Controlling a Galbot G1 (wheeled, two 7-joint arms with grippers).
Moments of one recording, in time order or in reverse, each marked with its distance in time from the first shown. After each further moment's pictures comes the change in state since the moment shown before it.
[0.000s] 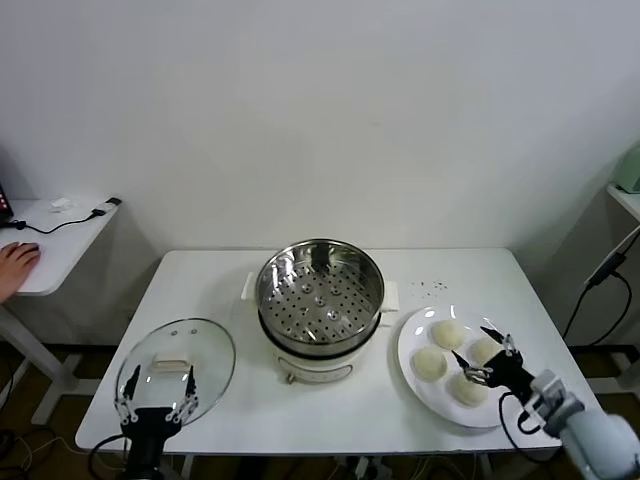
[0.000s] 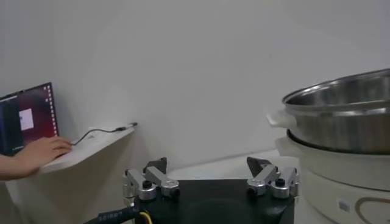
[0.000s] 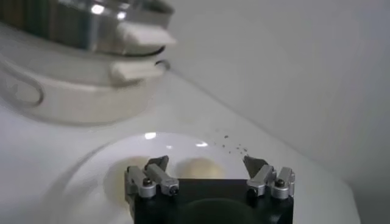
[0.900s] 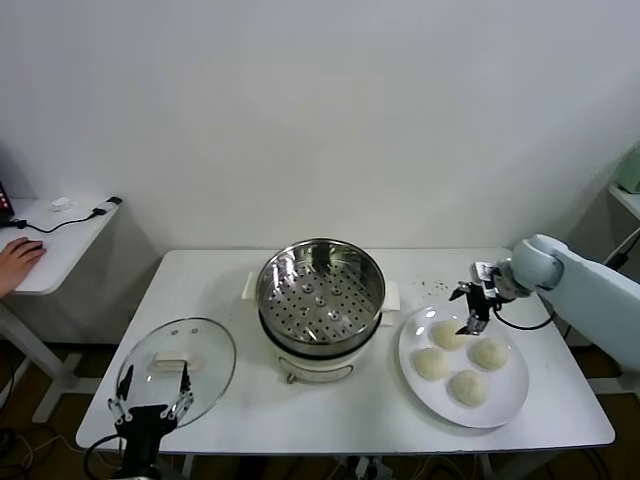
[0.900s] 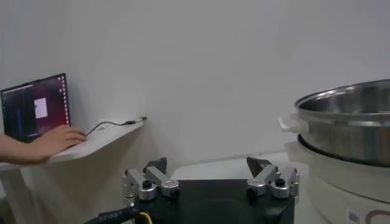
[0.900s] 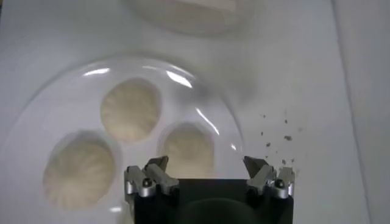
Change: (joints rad) left arm 0.002 0.000 -0.005 -0.025 -0.049 0.046 -0.032; right arm 1.350 0.049 -1.449 -0.554 0.032 -0.014 -0.423
